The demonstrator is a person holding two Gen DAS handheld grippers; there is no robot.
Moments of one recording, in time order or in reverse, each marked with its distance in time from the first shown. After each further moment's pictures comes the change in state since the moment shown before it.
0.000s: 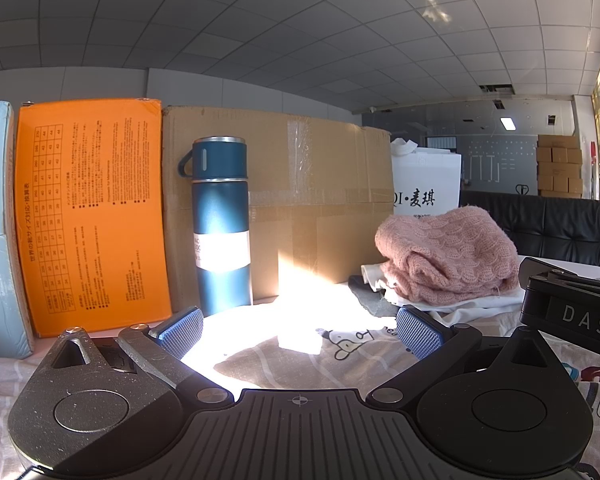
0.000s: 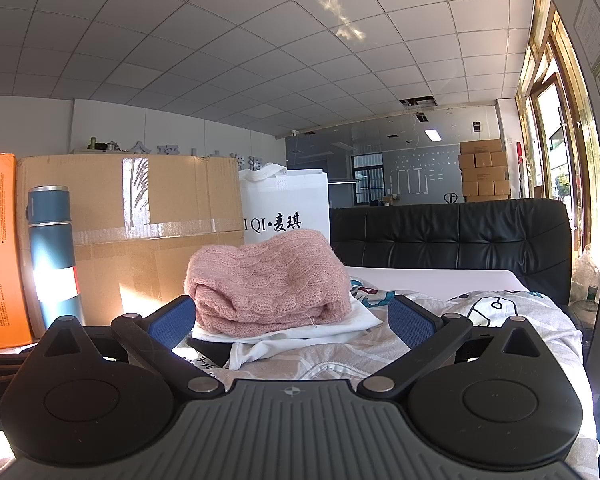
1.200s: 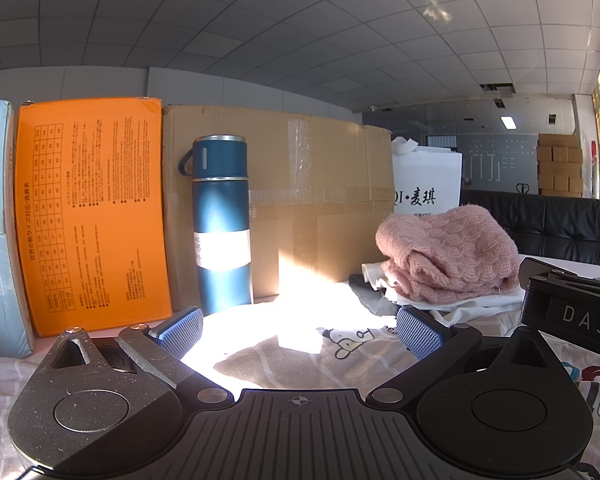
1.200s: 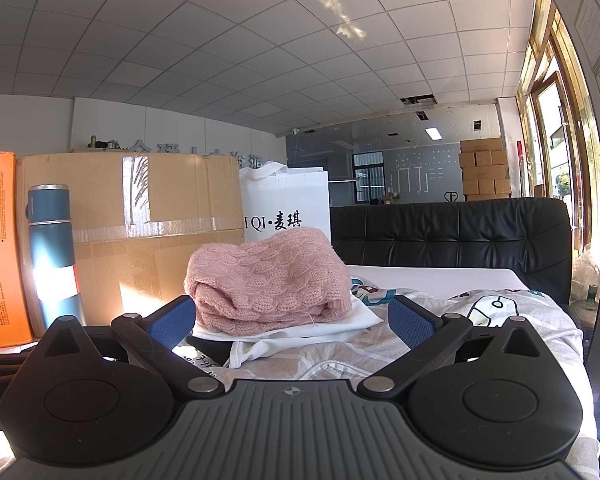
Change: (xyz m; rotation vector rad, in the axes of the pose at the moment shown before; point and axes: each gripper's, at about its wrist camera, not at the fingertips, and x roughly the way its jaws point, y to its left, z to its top) left arm 0.001 0.000 -0.001 -0.001 0.004 0.001; right arm 0.001 -0.001 0.001 -0.001 0.005 0.000
